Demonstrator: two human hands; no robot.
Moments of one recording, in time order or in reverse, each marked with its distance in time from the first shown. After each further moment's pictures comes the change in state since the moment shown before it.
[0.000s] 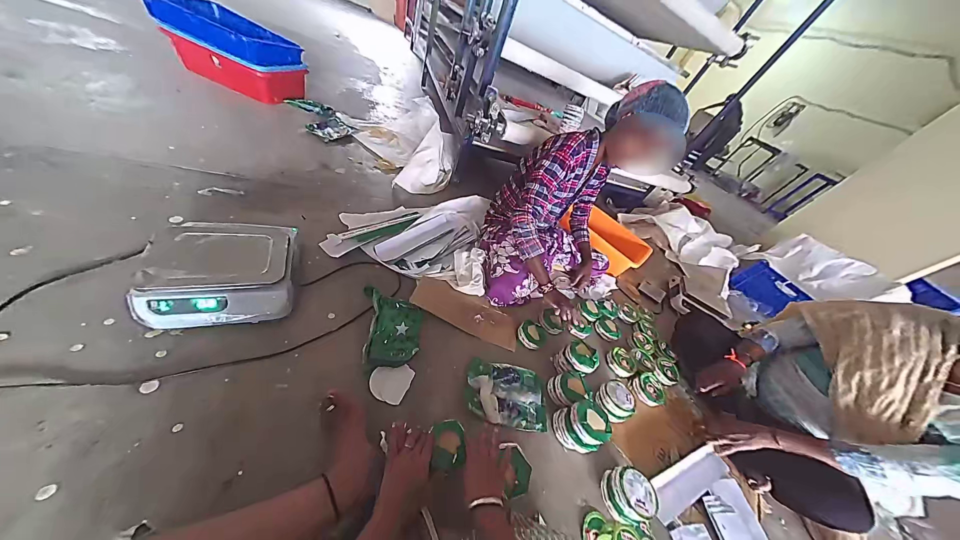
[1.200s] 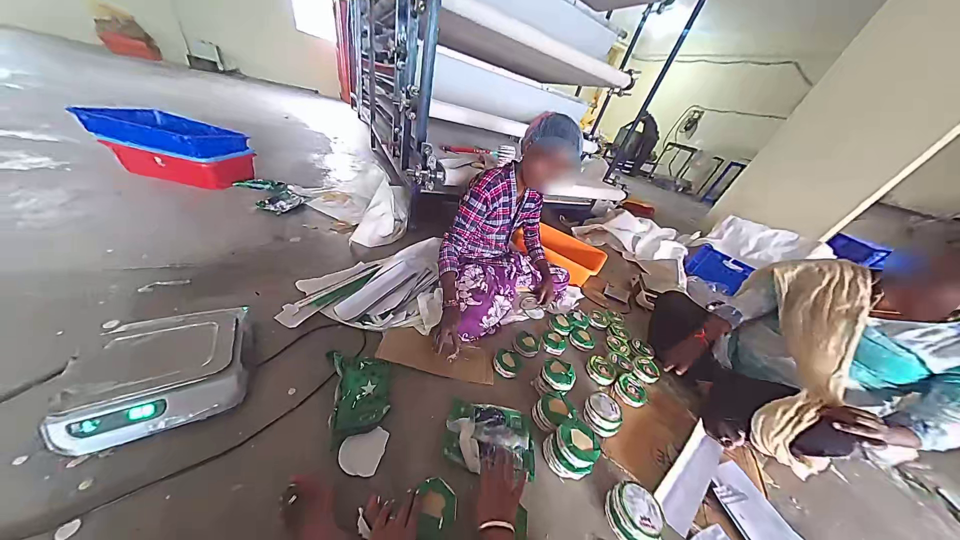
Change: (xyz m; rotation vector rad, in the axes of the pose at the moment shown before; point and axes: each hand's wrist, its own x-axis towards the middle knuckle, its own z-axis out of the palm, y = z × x) left_hand 0.004 0.002 -0.008 0.046 -0.149 0.088; right_hand 0.055 0.045 -0.005 0.047 0.188 0.144
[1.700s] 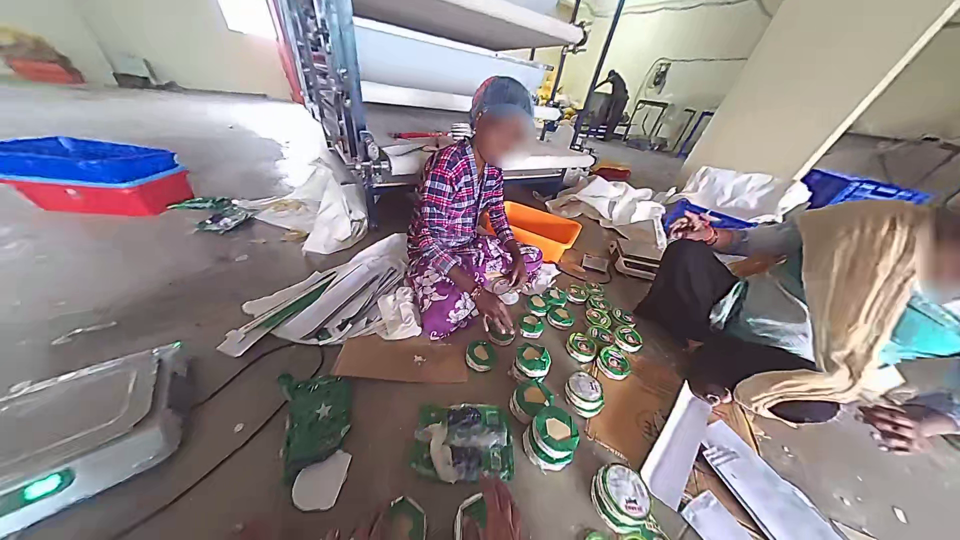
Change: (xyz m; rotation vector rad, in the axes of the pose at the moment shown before) left_hand 0.024 0.015 -0.047 -0.141 -0.290 -0.068; right_hand -0.076 0.042 -0.083 0.752 0.010 -0.004
